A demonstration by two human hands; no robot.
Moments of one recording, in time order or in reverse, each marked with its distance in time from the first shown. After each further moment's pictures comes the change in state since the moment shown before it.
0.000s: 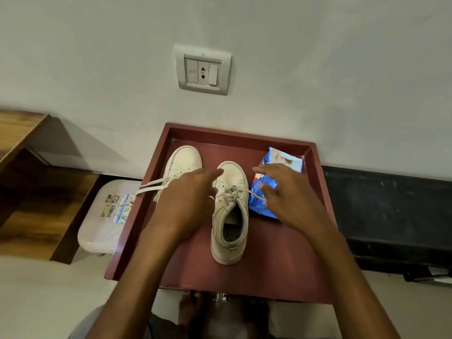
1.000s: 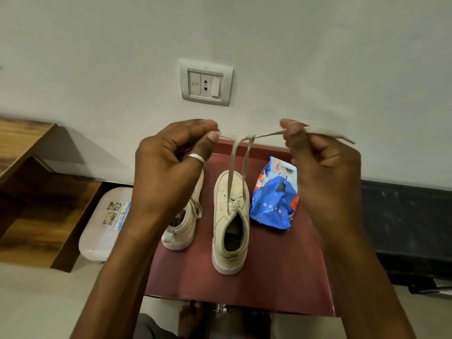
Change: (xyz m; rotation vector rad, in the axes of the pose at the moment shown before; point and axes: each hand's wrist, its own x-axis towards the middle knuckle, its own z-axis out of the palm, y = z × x) left_hand -0.002 0.027 -0.062 -0.798 0.533 0.046; right_hand -0.009 -0.071 -0.055 0.622 0.513 0.003
